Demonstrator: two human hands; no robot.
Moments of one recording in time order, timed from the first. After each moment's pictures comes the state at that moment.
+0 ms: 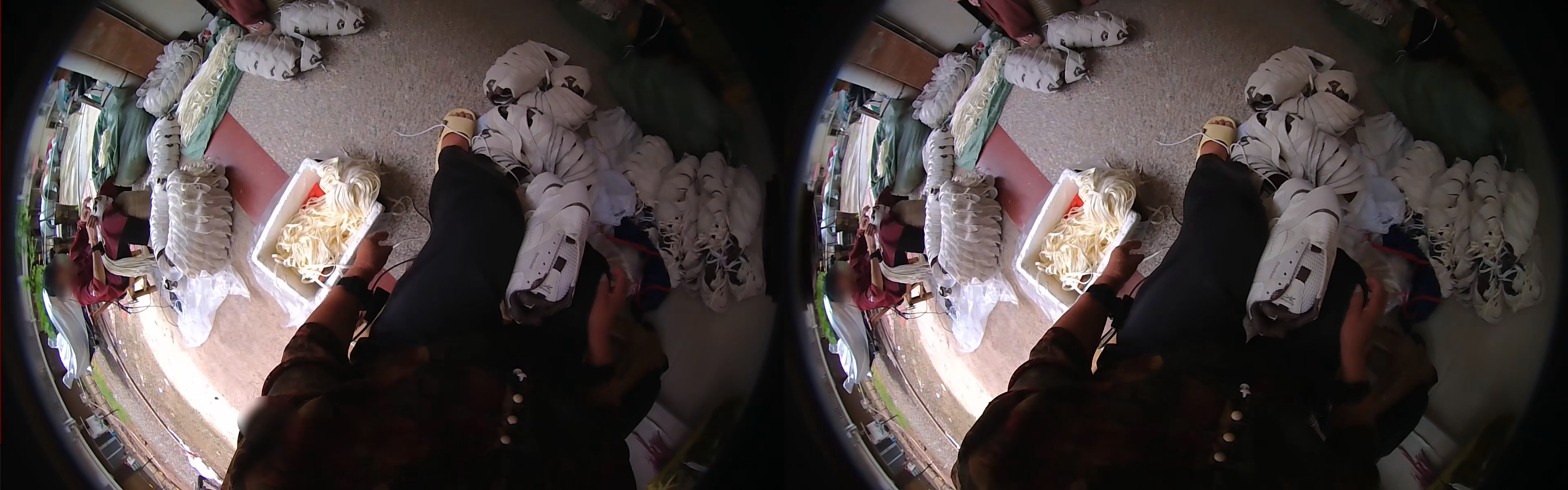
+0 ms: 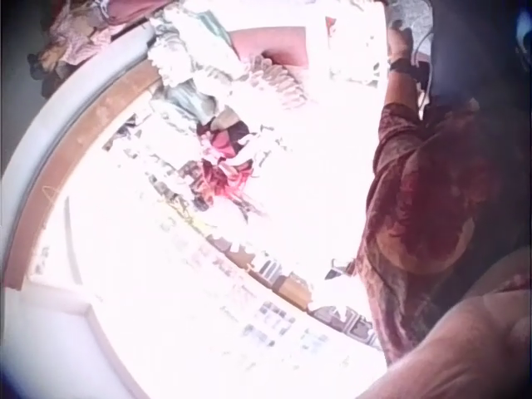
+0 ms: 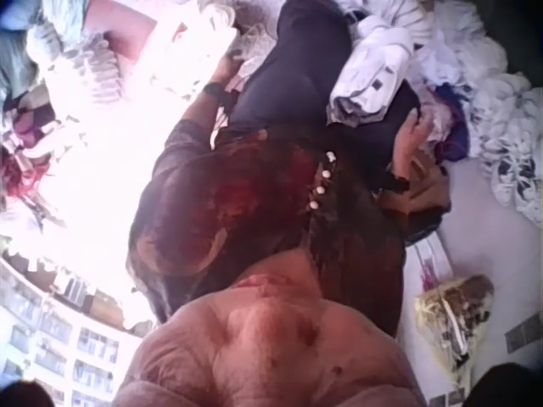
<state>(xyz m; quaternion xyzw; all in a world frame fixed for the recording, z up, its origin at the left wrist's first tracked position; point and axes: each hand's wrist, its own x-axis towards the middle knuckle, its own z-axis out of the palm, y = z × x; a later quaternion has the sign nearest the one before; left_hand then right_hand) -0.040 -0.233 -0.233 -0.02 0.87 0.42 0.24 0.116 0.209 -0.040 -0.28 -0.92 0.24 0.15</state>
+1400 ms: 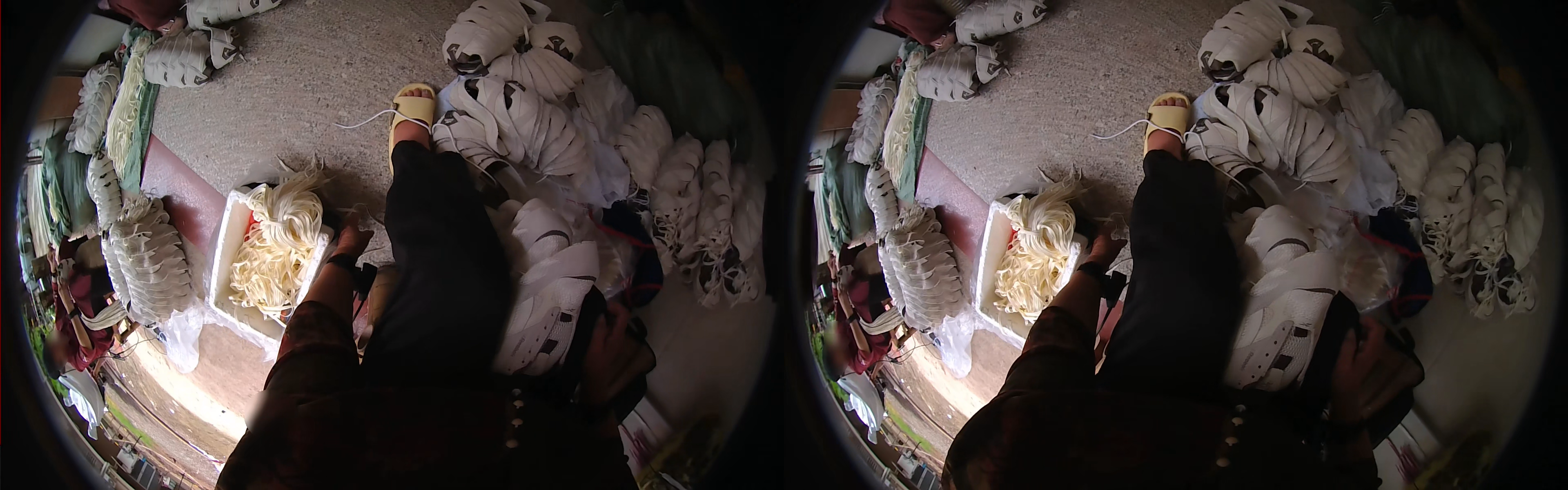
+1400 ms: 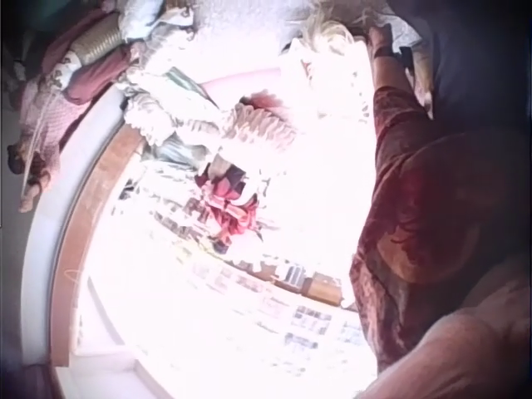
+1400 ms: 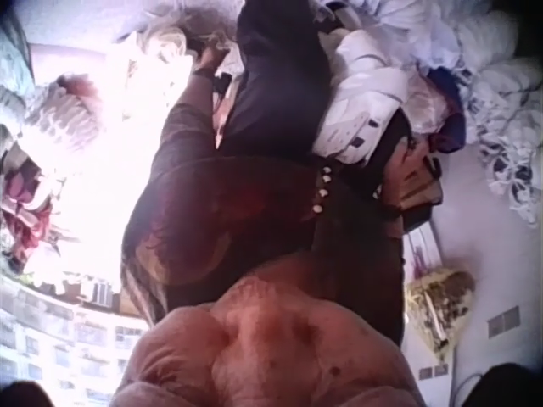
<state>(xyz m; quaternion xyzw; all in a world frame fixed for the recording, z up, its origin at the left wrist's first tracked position) -0.112 -0.171 -0.375 -0.05 0.85 0.38 0.37 0.069 0.181 0.015 -0.41 -0.88 0.22 -0.03</state>
